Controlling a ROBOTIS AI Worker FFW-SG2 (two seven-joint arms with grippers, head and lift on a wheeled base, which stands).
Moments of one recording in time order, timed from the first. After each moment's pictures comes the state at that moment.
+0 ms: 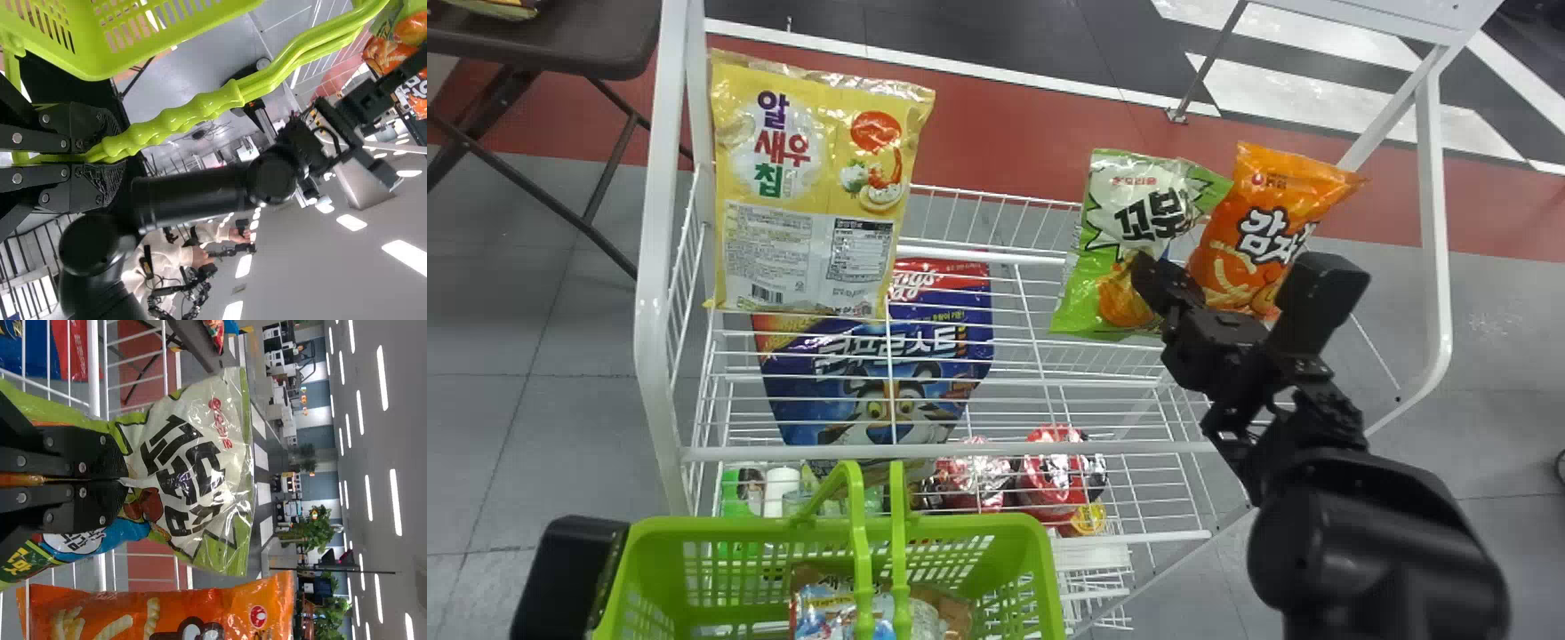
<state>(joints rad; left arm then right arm) 0.50 0.16 -0.13 -2.39 0.50 1.41 -1.01 0.23 0.00 -0.38 -2.09 -0.08 0.52 0.39</state>
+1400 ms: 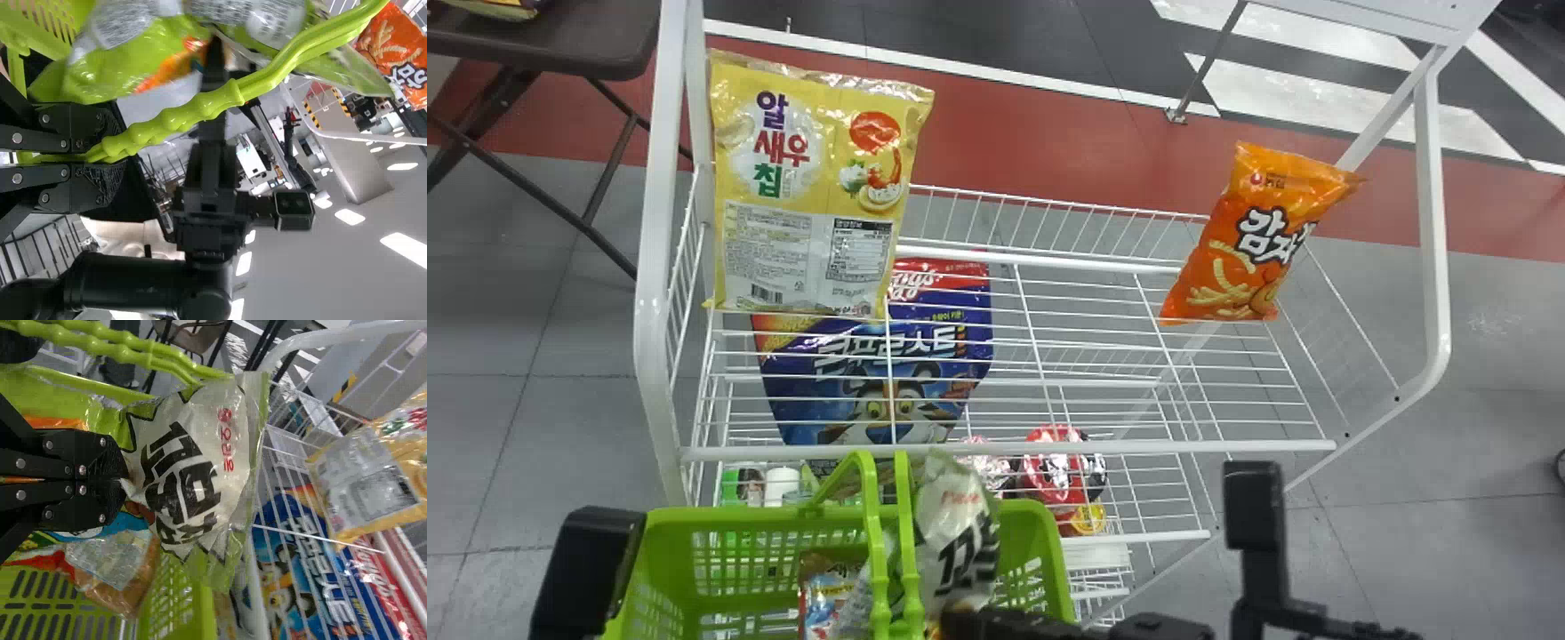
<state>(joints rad) 0.50 0.15 -0.15 -2.39 0.49 1.38 -1.00 0.67 0.00 -0.37 -2.68 -0.53 1.56 0.56</state>
